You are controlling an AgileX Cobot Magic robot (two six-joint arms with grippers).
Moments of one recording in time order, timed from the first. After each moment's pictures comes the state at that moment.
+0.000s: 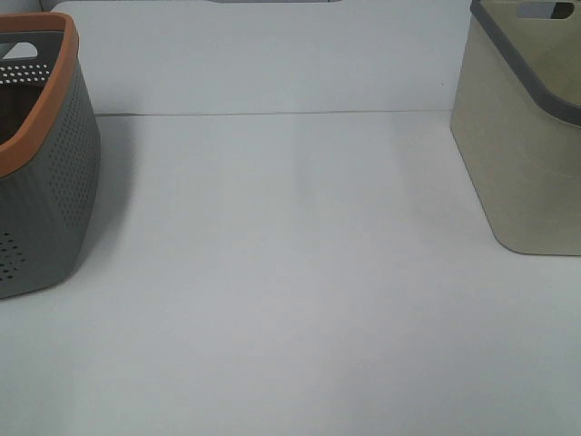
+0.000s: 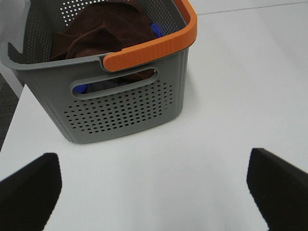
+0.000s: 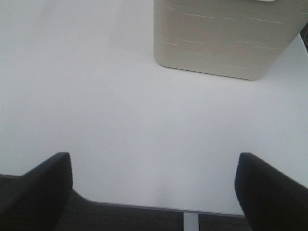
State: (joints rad) left arm 0.00 -0.01 -0.51 -0.05 1.05 0.10; right arm -0.07 0.00 -0.50 0.13 1.06 -0.17
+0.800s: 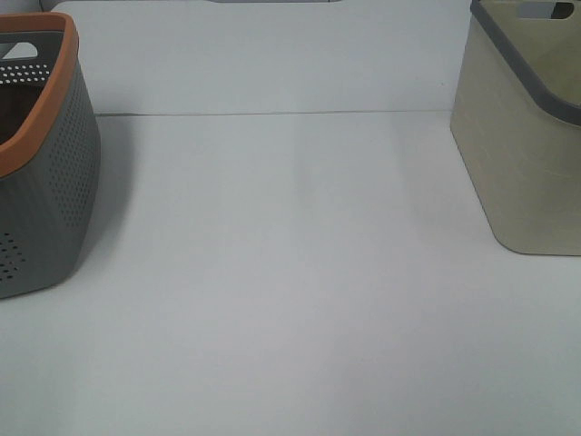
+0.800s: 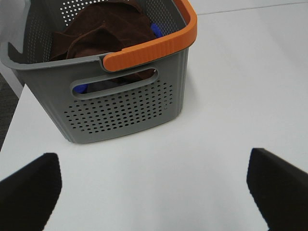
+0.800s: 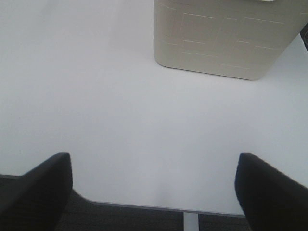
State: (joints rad) left arm 0.00 -0.01 -0.51 -0.05 1.05 0.10; right arm -0.07 0.00 -0.50 0.13 1.06 -0.17
